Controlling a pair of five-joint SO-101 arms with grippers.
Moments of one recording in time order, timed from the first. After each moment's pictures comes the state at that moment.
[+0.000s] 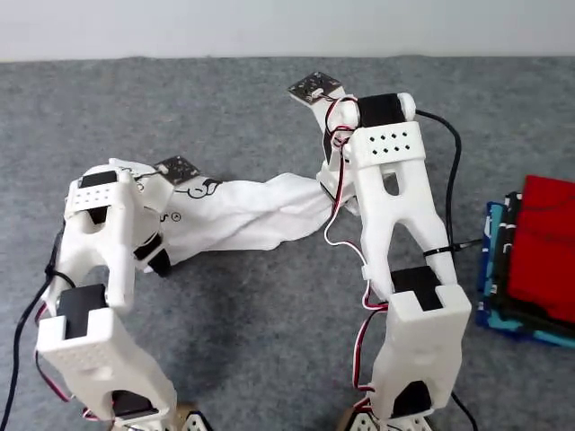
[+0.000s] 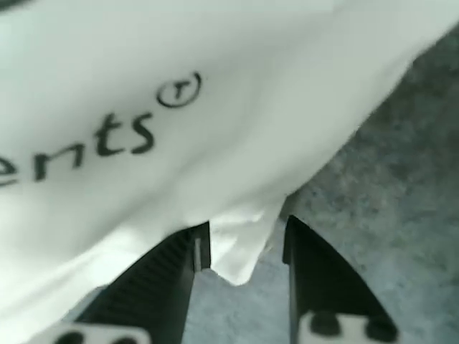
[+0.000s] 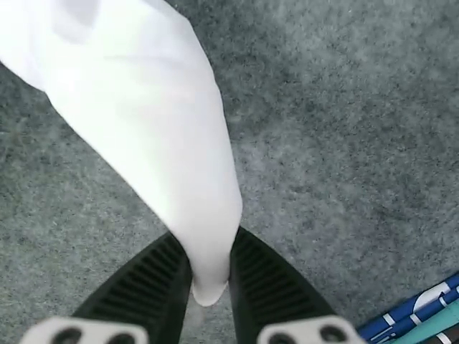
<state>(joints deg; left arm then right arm) -15.7 16.6 15.6 74.3 -44.5 -13.9 24.1 -34.0 100.7 25.6</state>
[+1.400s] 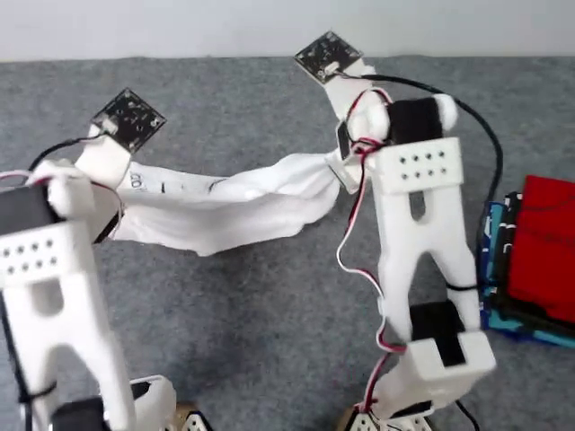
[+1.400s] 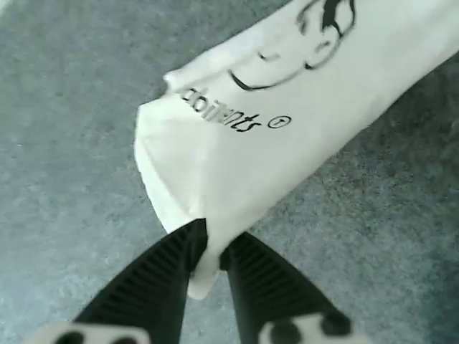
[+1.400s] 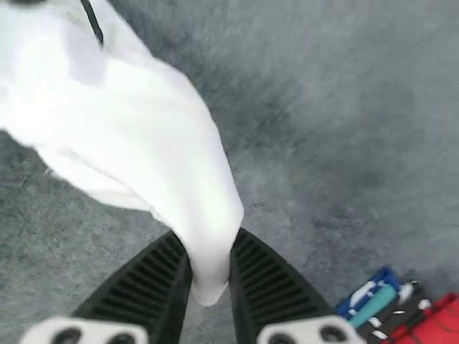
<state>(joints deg) -16.7 -24.5 3.7 96.0 -40.7 -13.9 5.4 -34.0 100.7 27.3</state>
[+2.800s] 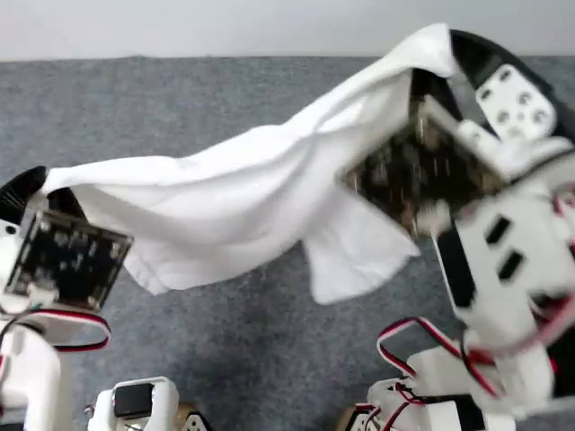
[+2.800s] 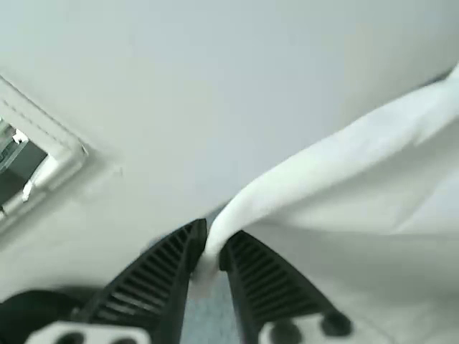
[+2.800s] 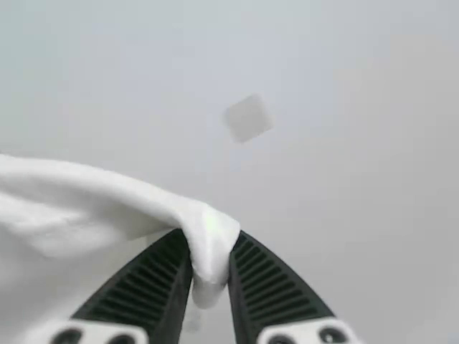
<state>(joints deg) -11.2 -57.1 -3.7 87.5 -30.3 -11.9 -9.6 -81.5 94.7 53.1</state>
